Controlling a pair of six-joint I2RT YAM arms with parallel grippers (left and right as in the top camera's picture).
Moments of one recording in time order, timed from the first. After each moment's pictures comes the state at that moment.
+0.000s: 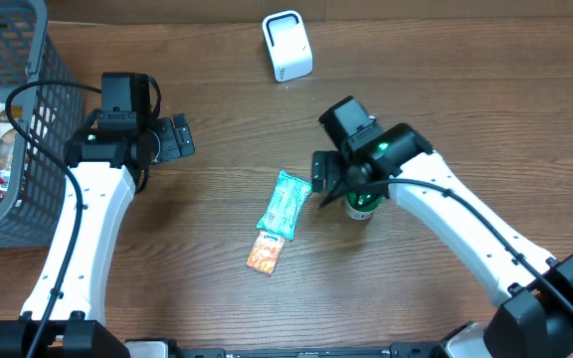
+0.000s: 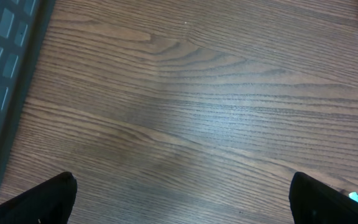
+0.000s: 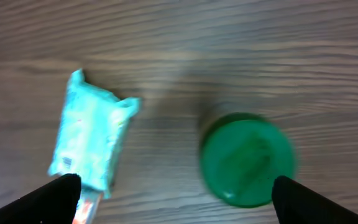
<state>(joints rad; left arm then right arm) -0.03 1.50 1.27 -0.81 -0.13 -0.27 0.55 1.65 1.36 -1.02 0.09 0.61</state>
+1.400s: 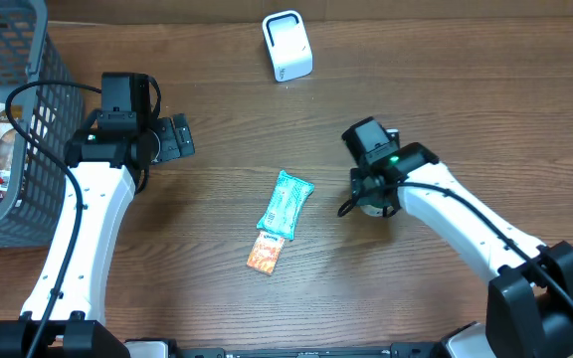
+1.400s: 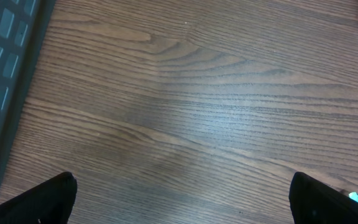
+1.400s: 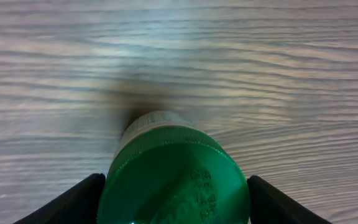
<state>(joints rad) -0.03 1.50 1.27 -0.81 -0.13 -0.27 0.45 1.65 1.12 -0.86 0.29 0.43</state>
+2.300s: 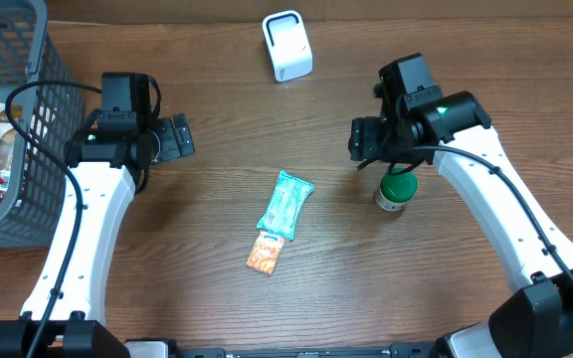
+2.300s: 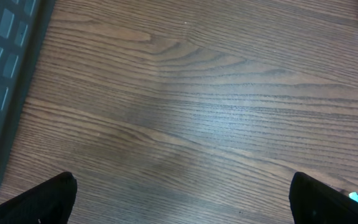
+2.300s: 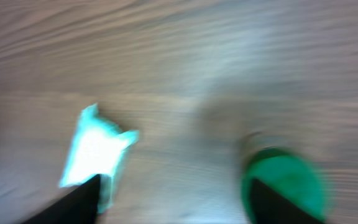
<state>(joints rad) -0.03 1.50 1.27 -0.81 -0.13 -0.27 0.32 1.65 1.48 -1.03 -0.12 0.36</state>
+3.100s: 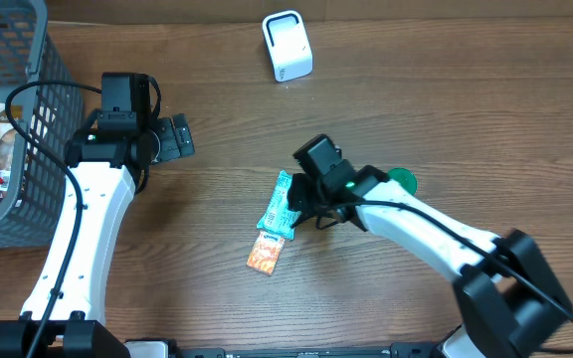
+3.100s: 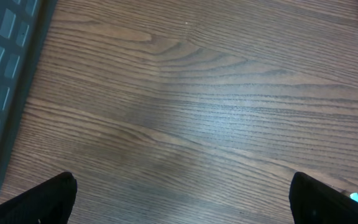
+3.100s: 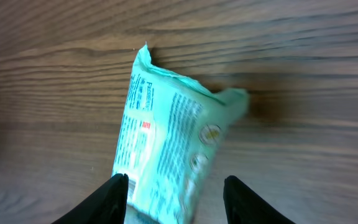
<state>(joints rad) -0.03 1.50 1.27 -0.81 -0.13 -0.27 0.67 1.74 1.07 -0.47 -0.08 0.81</state>
